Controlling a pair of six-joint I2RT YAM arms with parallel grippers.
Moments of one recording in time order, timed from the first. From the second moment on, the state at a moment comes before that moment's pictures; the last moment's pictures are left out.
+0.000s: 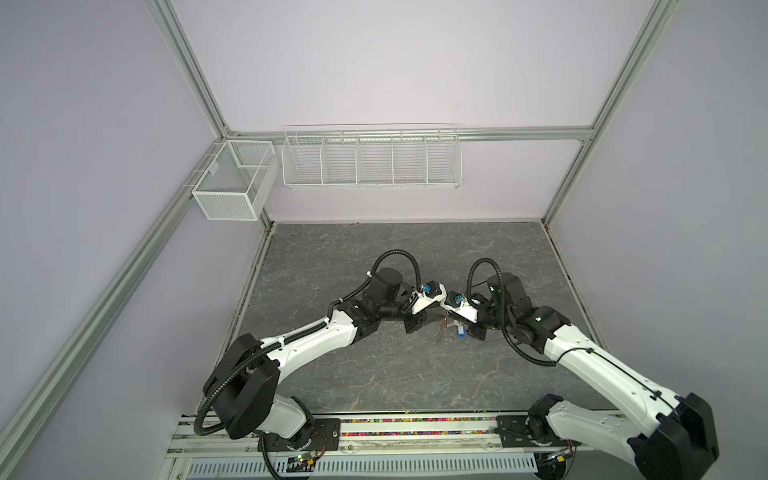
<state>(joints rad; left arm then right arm) -0.83 1.46 0.92 0.08 0.56 0.35 0.55 1.10 0.81 -0.48 -0.38 -0.64</state>
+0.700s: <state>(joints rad) -0.93 1.48 0.88 0.17 0.35 0.34 0.48 1.16 0.90 -0.59 -0.42 -0.54</state>
